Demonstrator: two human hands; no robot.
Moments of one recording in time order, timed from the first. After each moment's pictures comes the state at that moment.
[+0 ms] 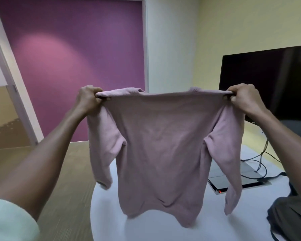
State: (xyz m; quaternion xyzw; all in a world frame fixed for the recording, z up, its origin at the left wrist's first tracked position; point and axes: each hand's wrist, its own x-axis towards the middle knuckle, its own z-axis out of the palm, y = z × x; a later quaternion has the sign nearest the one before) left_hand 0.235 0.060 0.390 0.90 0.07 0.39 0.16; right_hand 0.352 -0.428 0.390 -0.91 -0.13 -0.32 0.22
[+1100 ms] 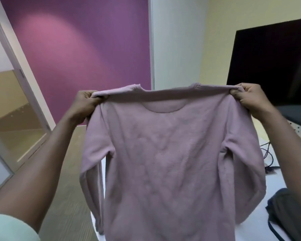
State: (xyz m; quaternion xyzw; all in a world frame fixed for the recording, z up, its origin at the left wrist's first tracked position) left_hand 0.244 0.023 0.323 0.80 0.07 0.29 0.51; right_hand 0.417 -0.466 0.320 -0.79 -0.16 -0.15 0.57
